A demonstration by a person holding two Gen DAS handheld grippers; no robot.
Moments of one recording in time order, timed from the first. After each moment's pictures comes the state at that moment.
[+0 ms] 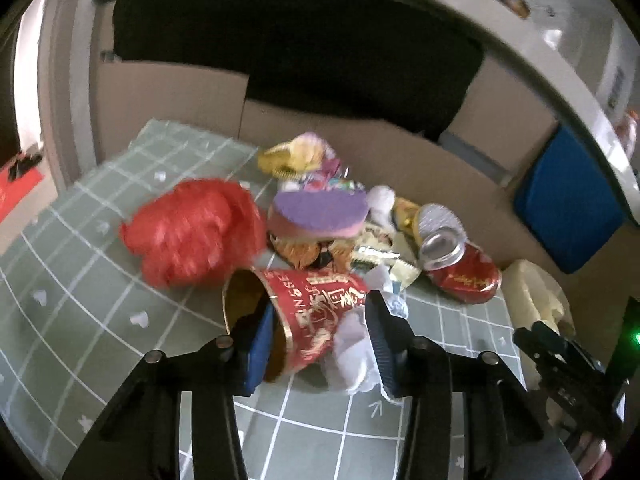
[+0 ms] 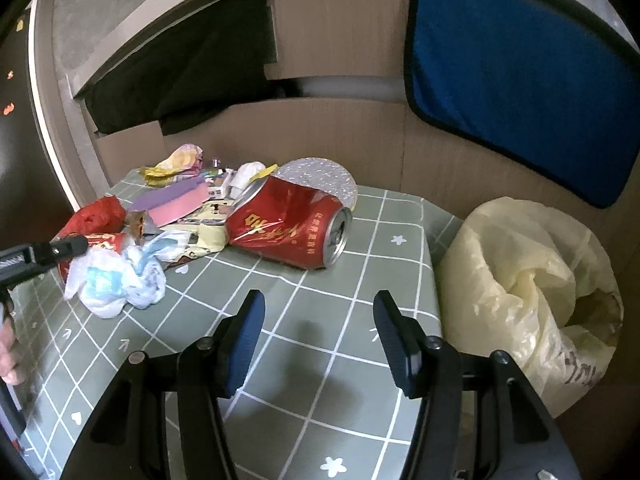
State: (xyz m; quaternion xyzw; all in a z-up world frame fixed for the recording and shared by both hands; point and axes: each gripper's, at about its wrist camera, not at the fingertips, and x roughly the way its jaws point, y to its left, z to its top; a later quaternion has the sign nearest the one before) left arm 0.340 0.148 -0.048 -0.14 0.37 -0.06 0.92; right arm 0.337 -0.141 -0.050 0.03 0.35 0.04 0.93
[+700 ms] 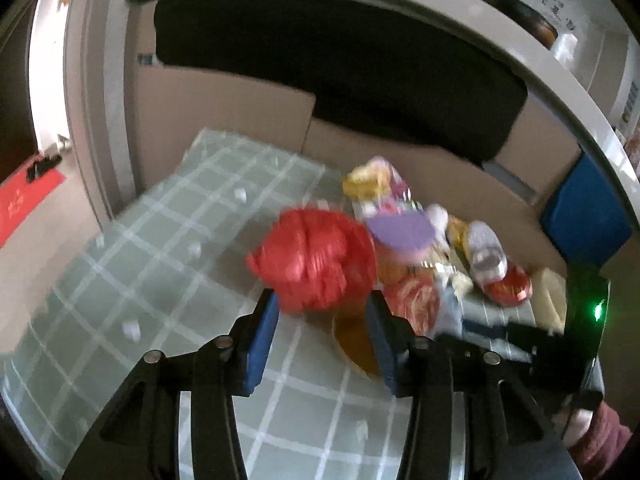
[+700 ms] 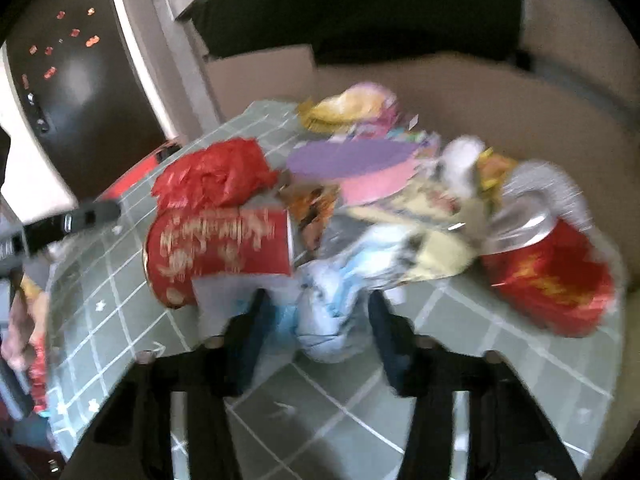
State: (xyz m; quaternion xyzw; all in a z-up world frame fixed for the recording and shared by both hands) left arm 0.338 0.240 -0.028 -0.14 0.37 -0.03 0.92; right arm 0.403 0.017 -0.077 -0.01 0.44 0.26 0.86
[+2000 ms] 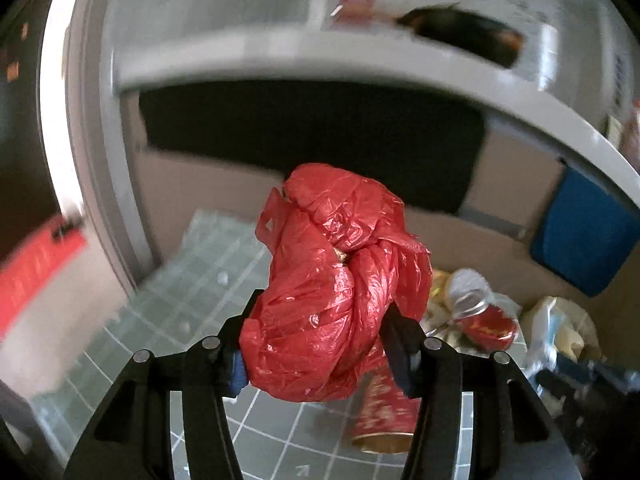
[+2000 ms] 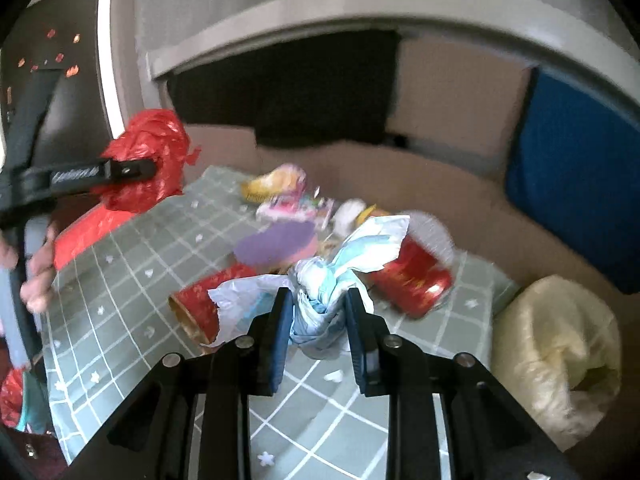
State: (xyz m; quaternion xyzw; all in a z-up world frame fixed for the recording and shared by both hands) left arm 0.323 0.148 0.045 -0.05 0.28 0.01 0.96; right arm 0.313 -0.068 0.009 -0.03 0.31 0.14 0.94
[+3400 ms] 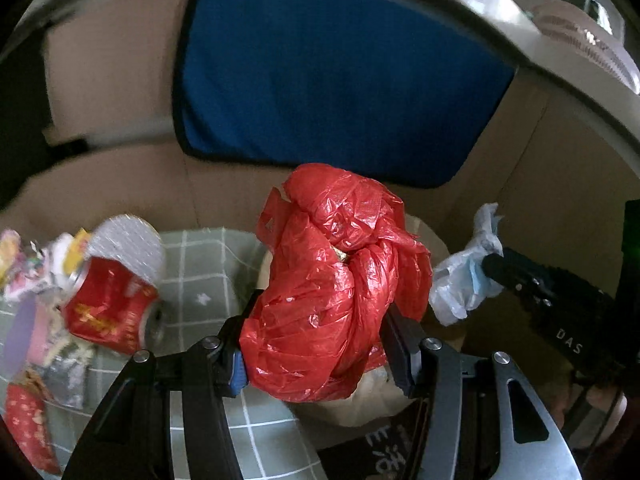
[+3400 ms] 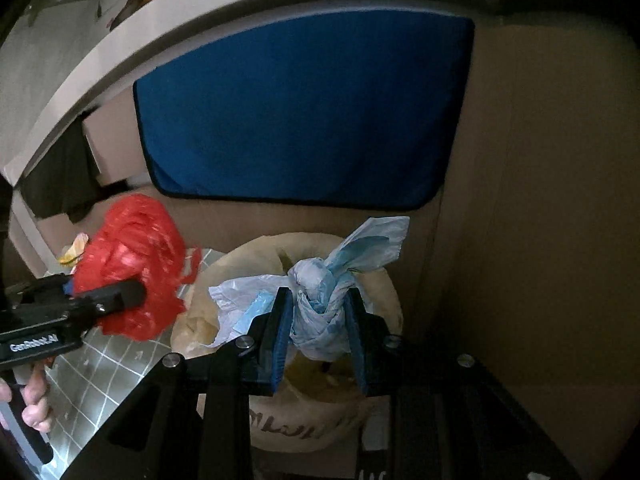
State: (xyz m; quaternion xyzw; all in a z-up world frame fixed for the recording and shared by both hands) left arm 0.381 -0.213 -0.019 0.02 0.41 -0.27 0.87; right arm 0.306 -0.375 -0.011 0.10 0.32 -0.07 0.94
